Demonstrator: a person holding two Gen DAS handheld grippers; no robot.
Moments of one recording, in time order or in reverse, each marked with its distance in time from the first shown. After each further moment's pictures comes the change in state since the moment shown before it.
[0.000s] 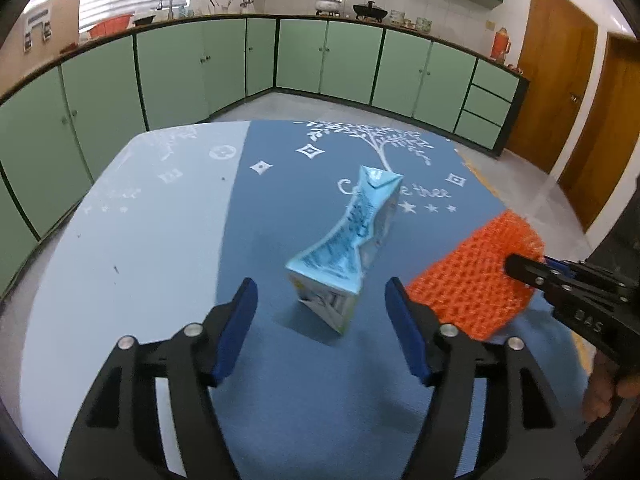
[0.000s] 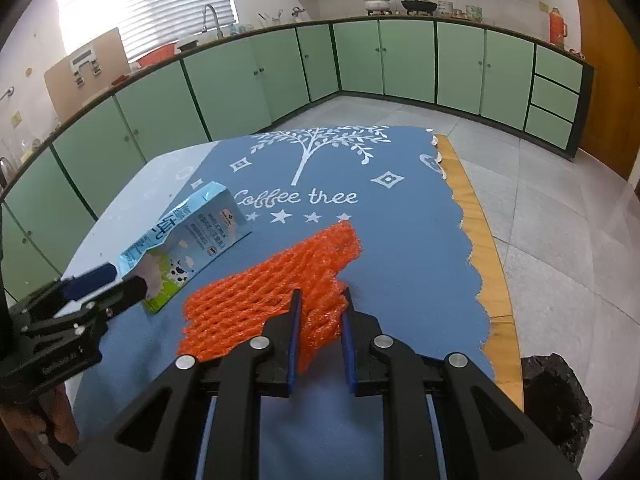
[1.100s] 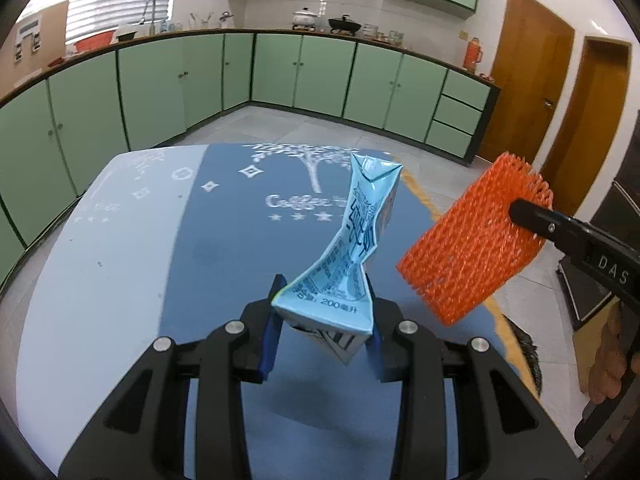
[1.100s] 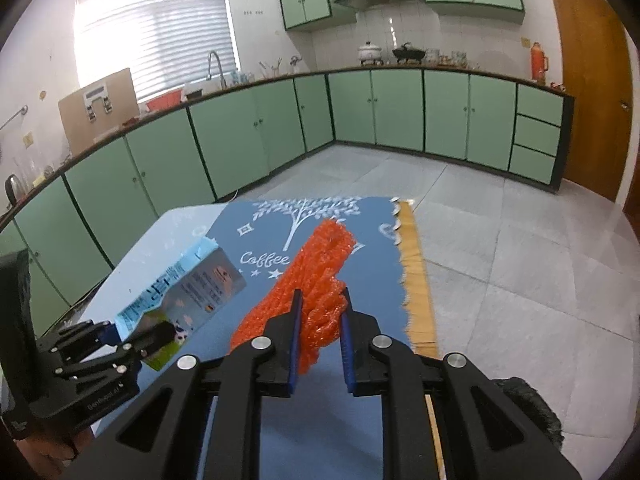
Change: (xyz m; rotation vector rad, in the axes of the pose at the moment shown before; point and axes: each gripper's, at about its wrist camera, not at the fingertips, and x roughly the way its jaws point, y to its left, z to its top) left arm -0.063 -0.067 -0.008 0.024 -0.050 -0.098; right arm -0.105 -0.021 0.009 -0.002 -0.190 -0.018
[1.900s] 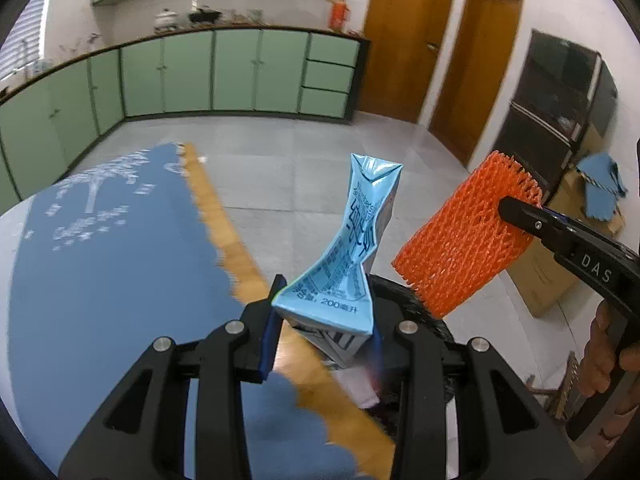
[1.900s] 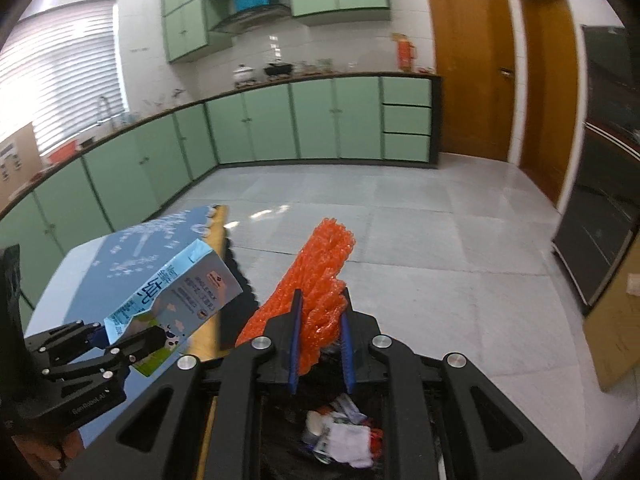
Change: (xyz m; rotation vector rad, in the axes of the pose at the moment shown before) left arm 0.027 -0.212 -0.033 0.279 0.087 -0.331; right arm -0.131 -0.167 -0.071 0.219 -0.054 -0.360
